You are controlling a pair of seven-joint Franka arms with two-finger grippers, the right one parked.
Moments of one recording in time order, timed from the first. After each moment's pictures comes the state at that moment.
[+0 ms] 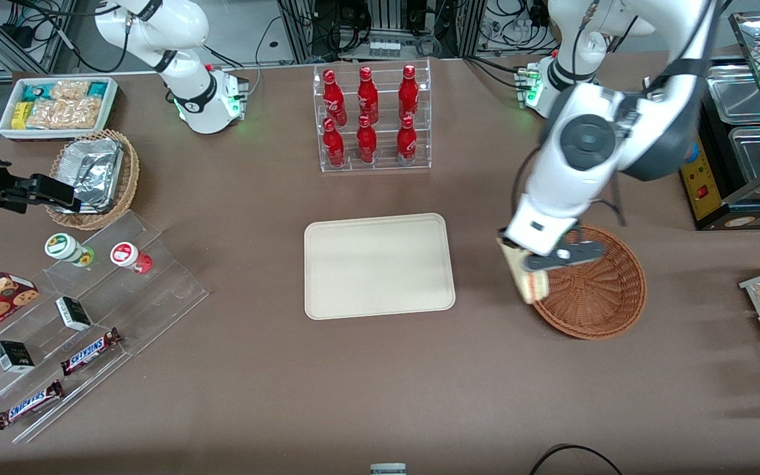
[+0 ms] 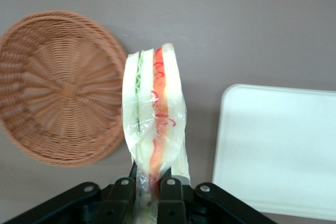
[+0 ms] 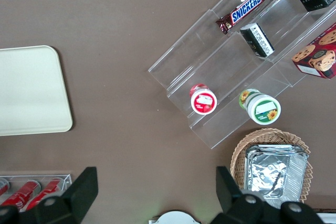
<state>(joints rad) -0.37 0.22 -0.13 -1.76 0.09 1.95 -0.64</state>
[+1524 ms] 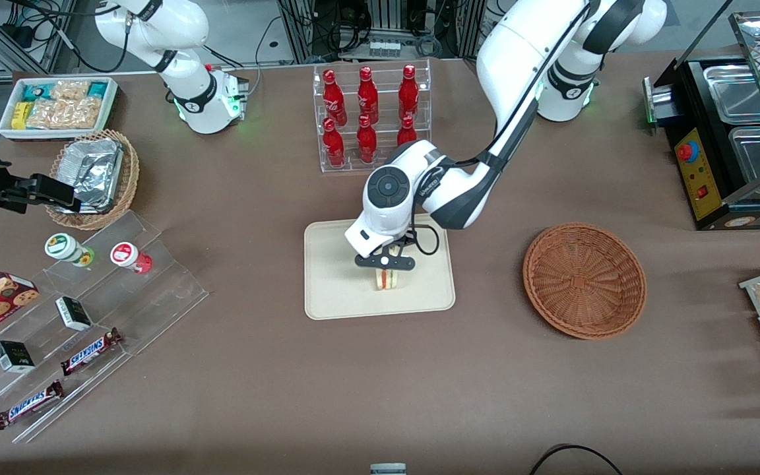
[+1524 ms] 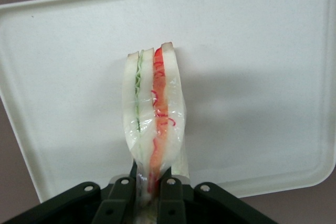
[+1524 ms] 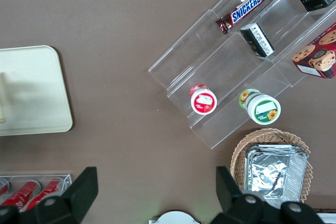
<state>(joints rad) -0.67 0.71 -0.16 -1.46 0.01 2.12 -0.72</state>
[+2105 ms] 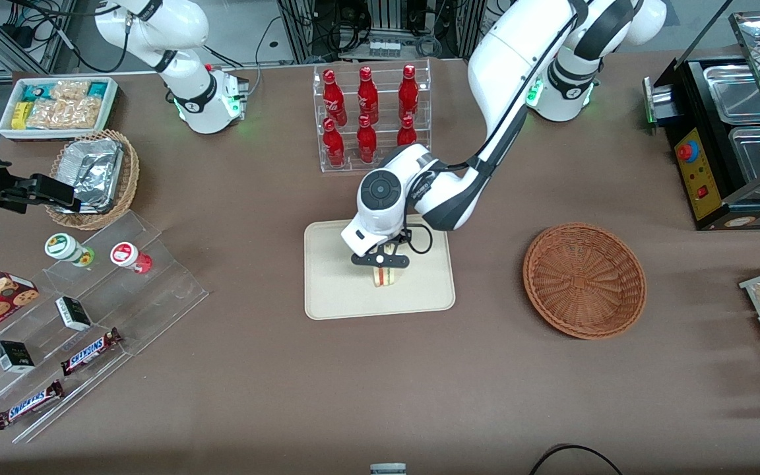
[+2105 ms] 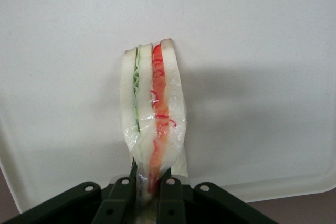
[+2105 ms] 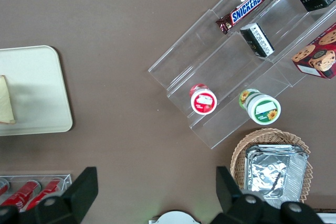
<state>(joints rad) -0.69 0.75 -0.16 -1.46 0.01 2.14 -0.75</state>
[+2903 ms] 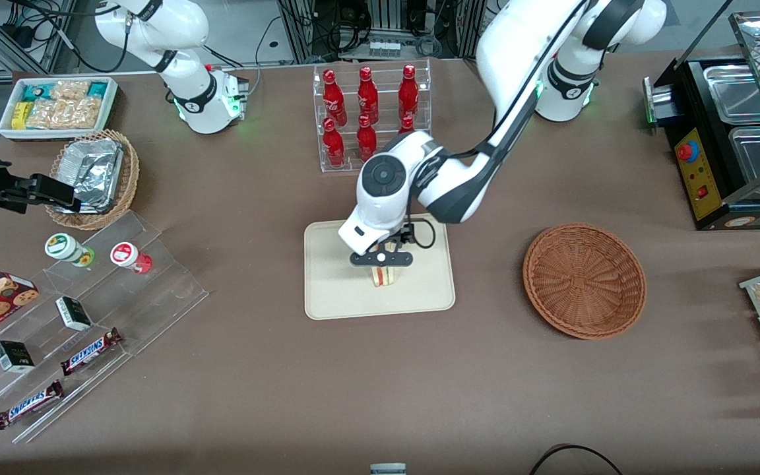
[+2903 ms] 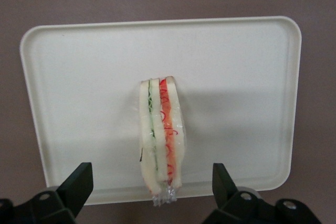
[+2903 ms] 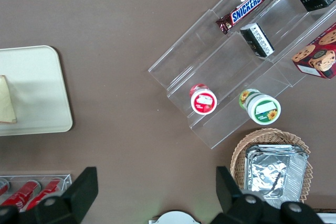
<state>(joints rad) -0.66 0.63 -0.14 -1.40 0.01 2.05 -0.81</state>
